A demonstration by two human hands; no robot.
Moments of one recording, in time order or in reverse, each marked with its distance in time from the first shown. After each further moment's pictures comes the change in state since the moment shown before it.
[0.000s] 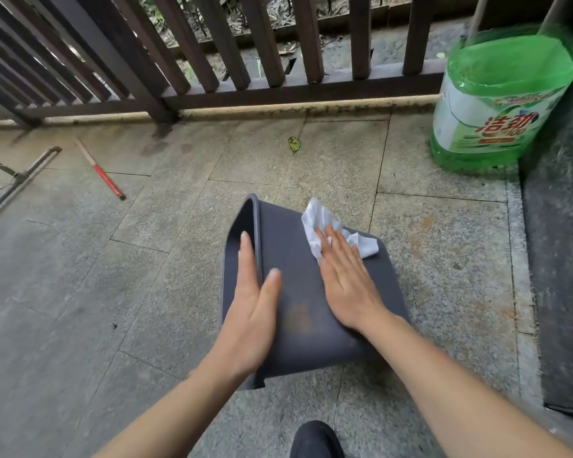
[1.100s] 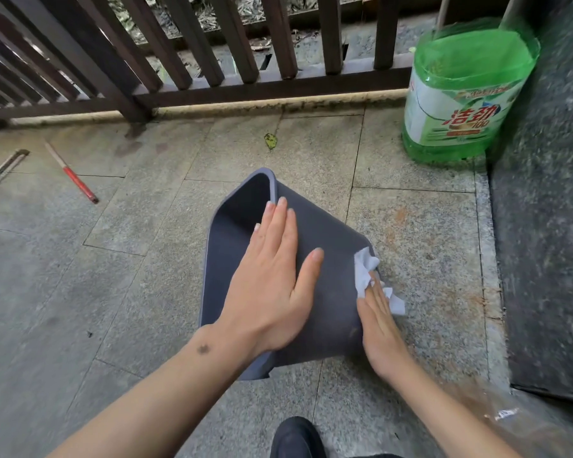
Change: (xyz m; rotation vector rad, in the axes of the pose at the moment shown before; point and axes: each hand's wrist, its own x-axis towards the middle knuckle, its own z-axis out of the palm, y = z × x) left_hand 0.025 0.060 0.037 0.573 -0.125 0.274; right_hand -0.094 0.054 -0.014 0.336 0.019 0.409
